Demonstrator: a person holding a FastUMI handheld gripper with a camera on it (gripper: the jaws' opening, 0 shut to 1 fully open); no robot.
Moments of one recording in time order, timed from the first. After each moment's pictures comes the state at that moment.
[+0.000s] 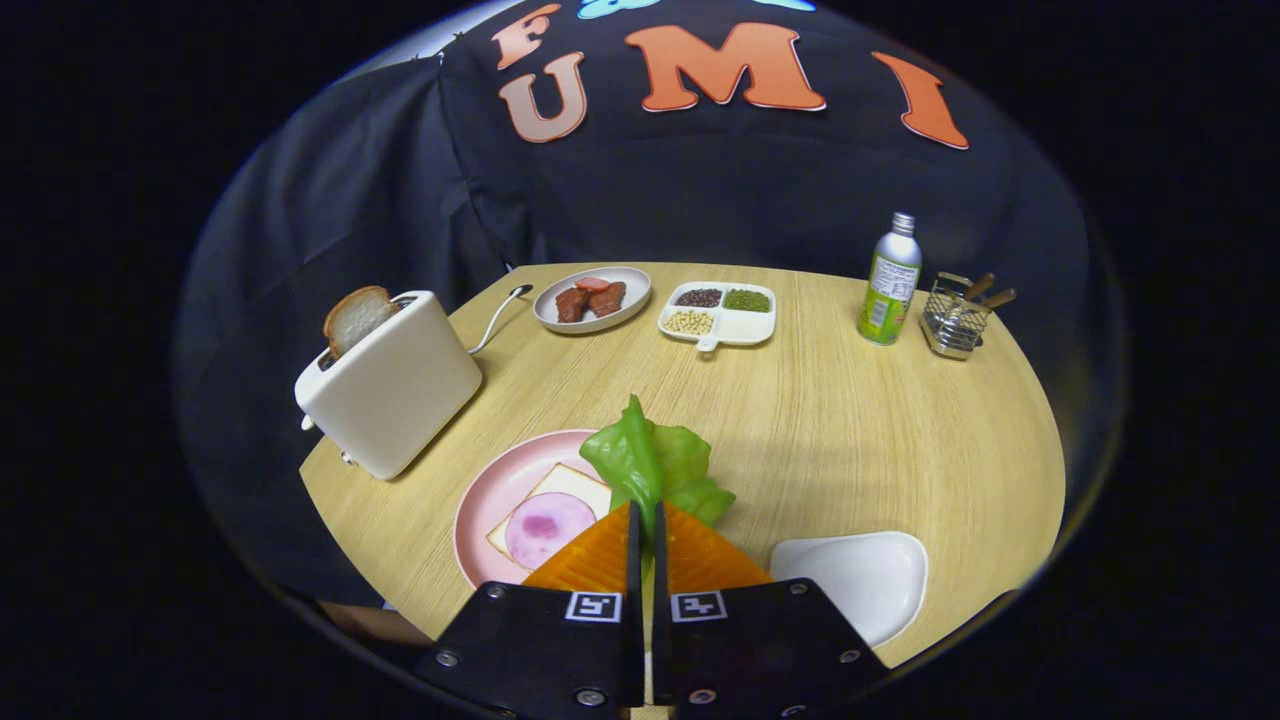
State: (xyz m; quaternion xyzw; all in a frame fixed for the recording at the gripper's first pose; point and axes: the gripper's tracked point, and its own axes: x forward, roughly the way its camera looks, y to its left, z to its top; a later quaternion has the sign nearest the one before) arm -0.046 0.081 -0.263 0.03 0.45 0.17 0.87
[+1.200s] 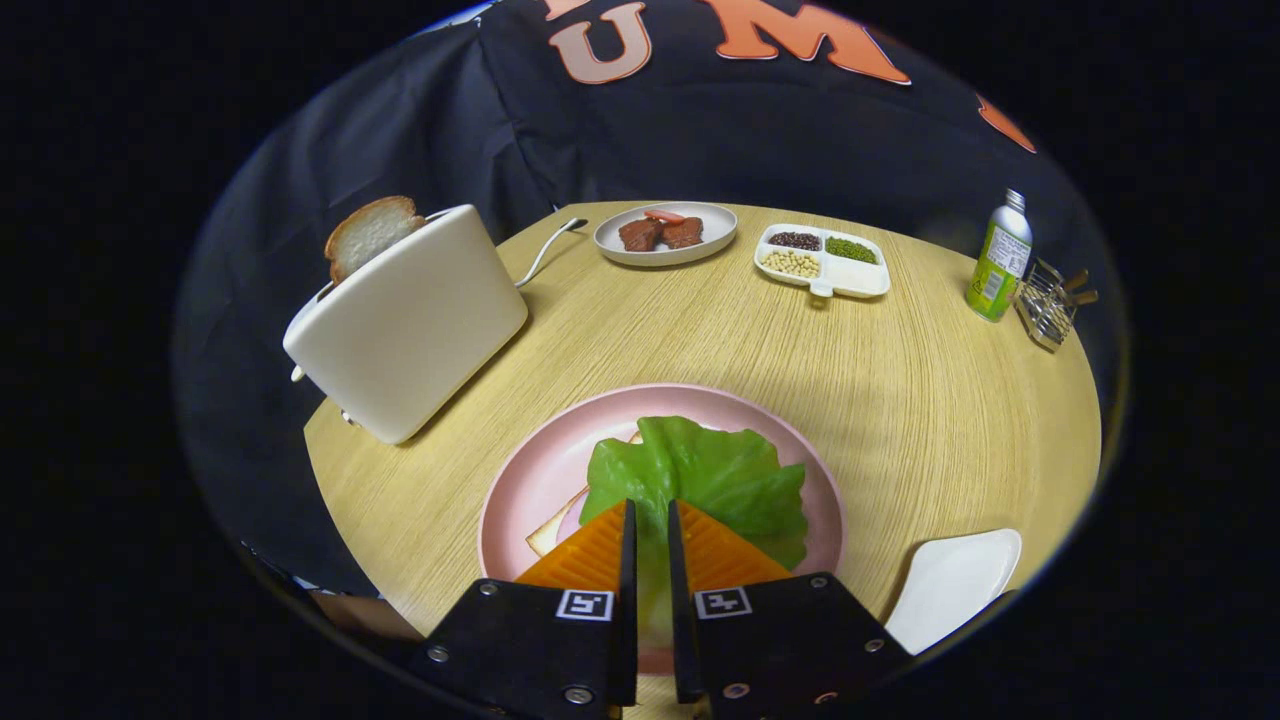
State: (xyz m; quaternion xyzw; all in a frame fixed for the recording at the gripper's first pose) arm -0.060 0.152 -0.326 0.01 0.50 0.23 0.83
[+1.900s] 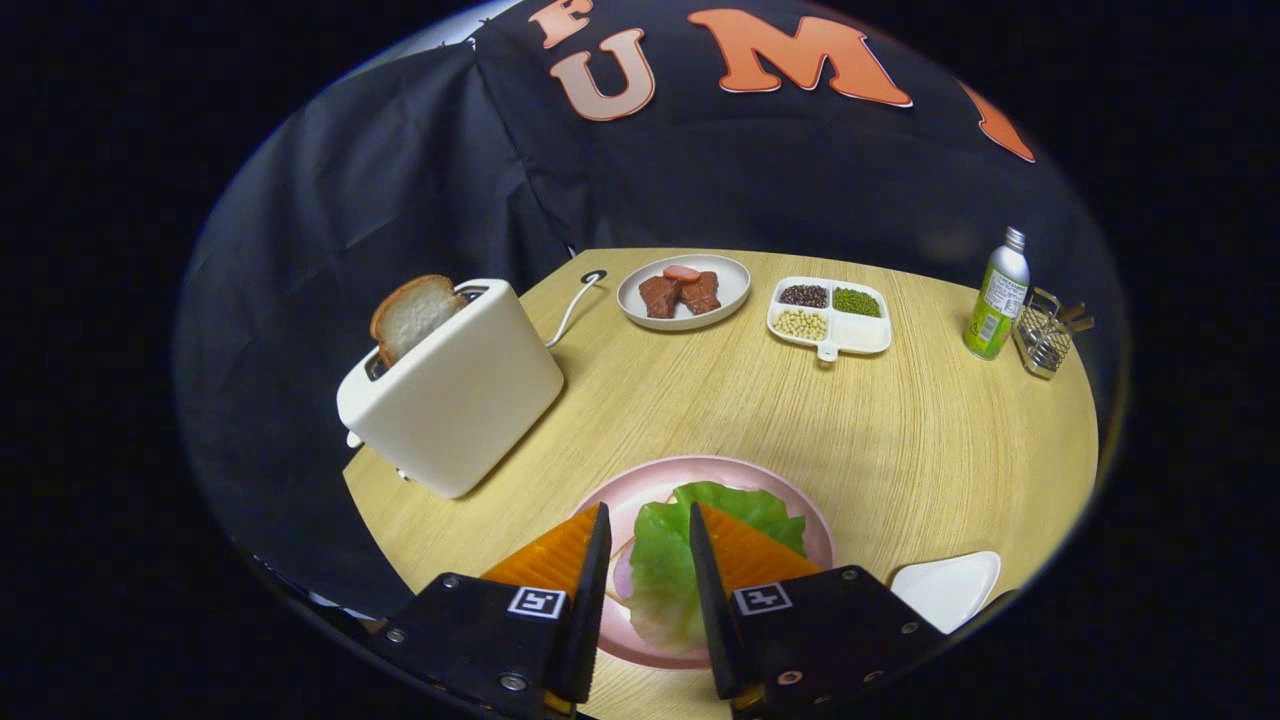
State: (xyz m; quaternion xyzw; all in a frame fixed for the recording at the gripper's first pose) arm -0.028 0.177 -0.247 0.06 0.46 0.24 0.85
